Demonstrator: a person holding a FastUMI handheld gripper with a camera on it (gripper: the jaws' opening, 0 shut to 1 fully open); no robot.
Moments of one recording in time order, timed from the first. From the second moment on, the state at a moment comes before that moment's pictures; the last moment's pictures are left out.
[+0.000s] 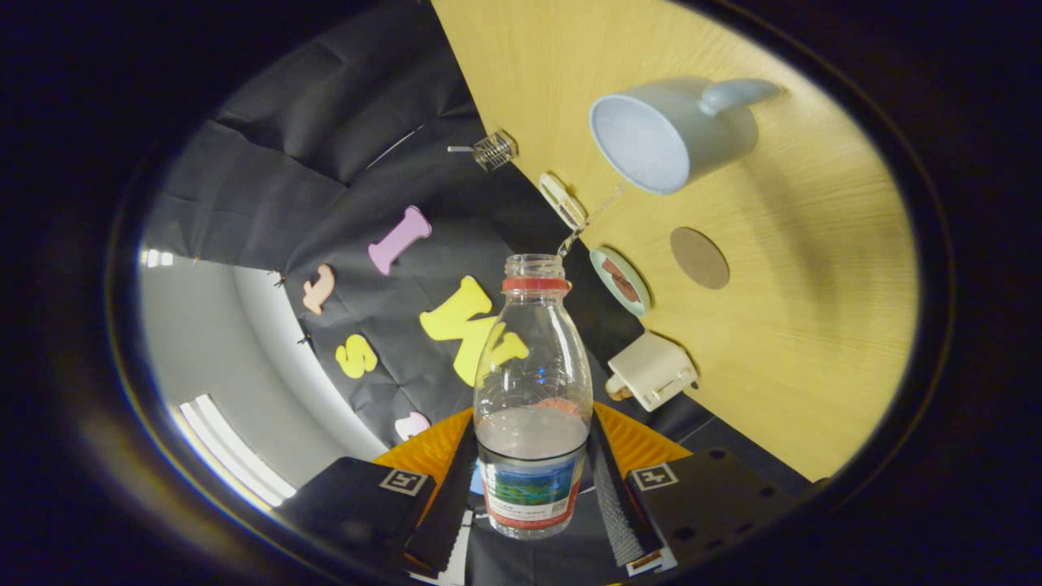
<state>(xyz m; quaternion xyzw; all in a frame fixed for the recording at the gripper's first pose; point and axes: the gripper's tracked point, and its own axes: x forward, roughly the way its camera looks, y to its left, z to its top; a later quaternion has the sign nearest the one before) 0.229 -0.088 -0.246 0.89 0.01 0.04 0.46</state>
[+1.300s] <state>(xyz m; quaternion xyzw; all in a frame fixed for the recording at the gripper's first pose) 0.219 -0.083 -0.254 0.78 0.00 0.04 0.63</state>
